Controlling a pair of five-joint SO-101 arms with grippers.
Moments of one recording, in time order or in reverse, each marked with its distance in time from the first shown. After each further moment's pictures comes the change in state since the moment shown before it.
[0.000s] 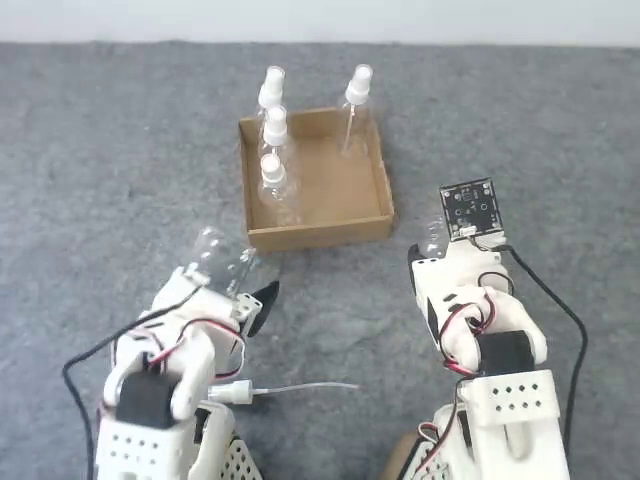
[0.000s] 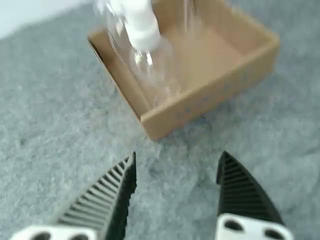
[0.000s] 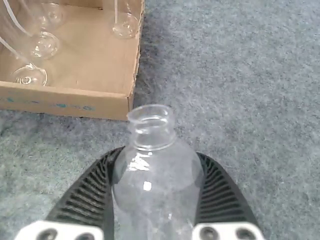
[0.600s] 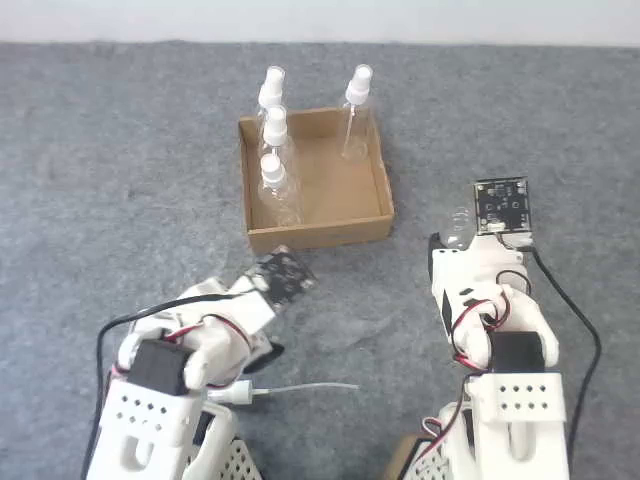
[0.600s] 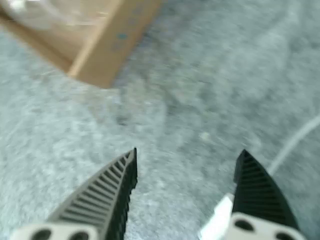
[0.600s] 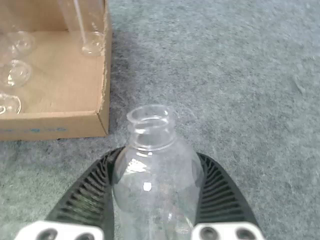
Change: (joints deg) left arm 5.0 15.8 -6.0 11.6 -20.7; right arm 5.7 0.0 0.1 -2.6 -3.0
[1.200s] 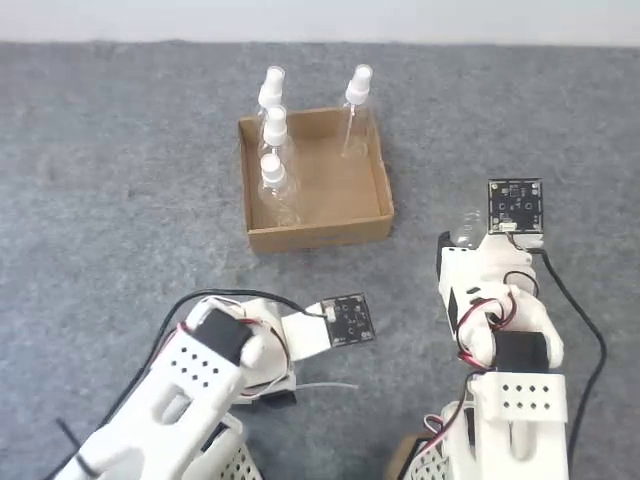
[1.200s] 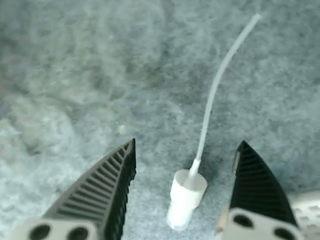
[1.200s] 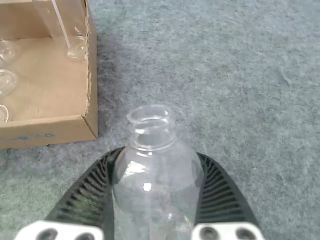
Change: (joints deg) left arm 16.8 20.2 1.1 -2.2 -6.6; right arm 2.6 0.0 0.0 0.0 -1.1
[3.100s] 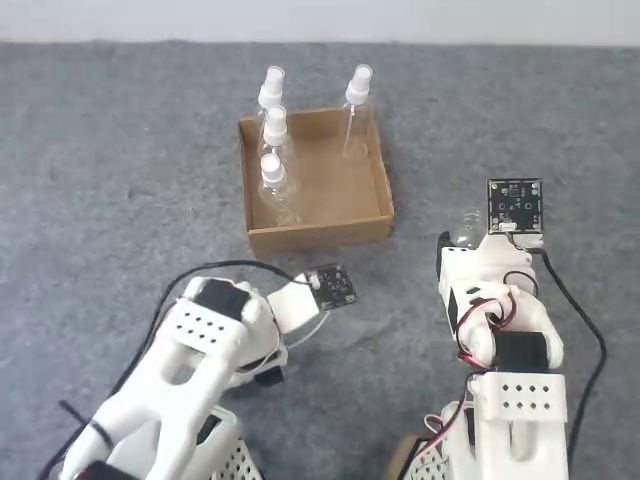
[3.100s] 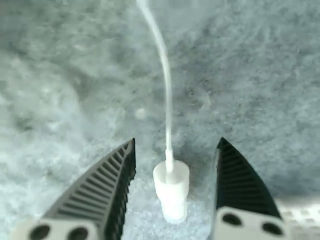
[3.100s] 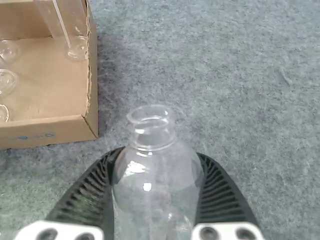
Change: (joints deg) left arm -9.5 14.1 -2.8 -4.7 -0.1; right arm 0.0 0.0 0.0 0.0 0.0
